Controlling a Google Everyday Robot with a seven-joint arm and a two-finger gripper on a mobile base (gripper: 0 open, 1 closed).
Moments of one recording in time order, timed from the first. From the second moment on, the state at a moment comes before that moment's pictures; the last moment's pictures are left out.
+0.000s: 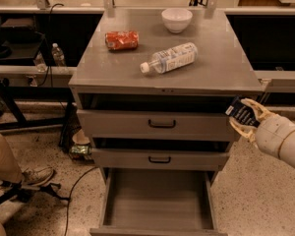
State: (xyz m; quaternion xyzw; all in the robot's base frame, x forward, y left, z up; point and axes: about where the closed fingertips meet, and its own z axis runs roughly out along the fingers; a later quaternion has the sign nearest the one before) arm 0.532 -0.269 0.795 -0.48 0.65 -0.13 0.57
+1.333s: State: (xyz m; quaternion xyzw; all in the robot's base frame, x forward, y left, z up) arm 0.591 -0.271 0.862 -0.47 0.65 -0.11 0.59
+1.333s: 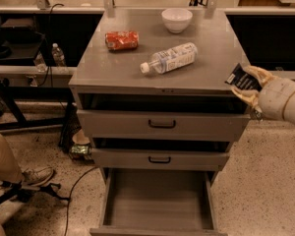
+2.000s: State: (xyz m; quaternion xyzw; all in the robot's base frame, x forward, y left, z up) arm 0.663 -0.246 0.889 -0.45 0.67 -0.01 0.59
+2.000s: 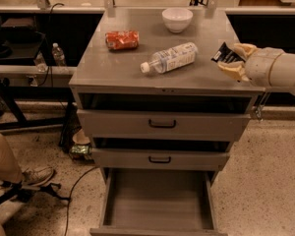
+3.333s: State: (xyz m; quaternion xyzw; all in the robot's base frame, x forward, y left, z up) arm 0.719 -0.231 0.870 -0.39 0.77 0.06 0.51
